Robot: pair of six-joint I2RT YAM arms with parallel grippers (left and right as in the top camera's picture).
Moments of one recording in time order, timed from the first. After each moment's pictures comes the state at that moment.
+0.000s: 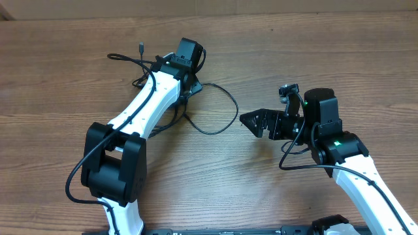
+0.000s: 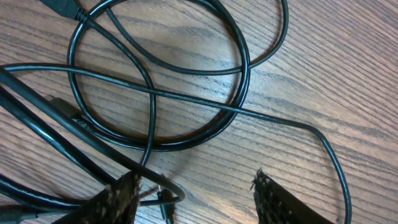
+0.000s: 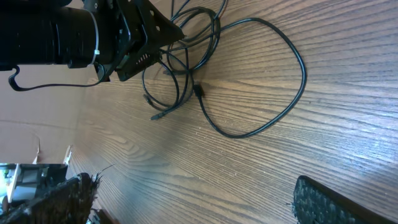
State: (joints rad) left arm -0.37 1.97 1.53 -0.81 -0.20 -0.86; right arm 0.24 1.19 0.78 -0.35 -0.62 0.46
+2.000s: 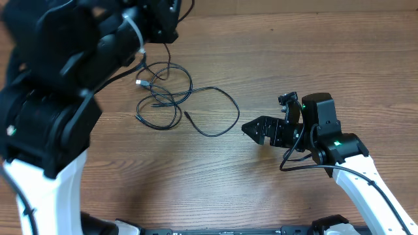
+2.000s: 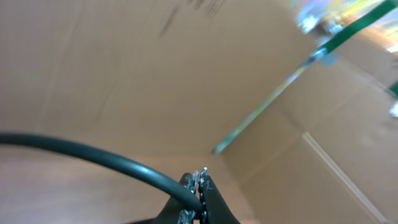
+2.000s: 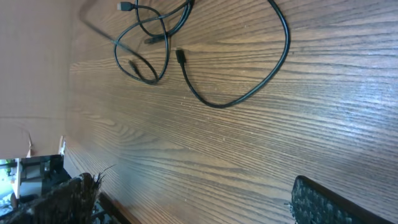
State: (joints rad) left arm -0.36 1.58 2.46 -0.98 0.25 -0.59; right arm 0.24 1.19 0.78 -0.51 -0.61 0.46
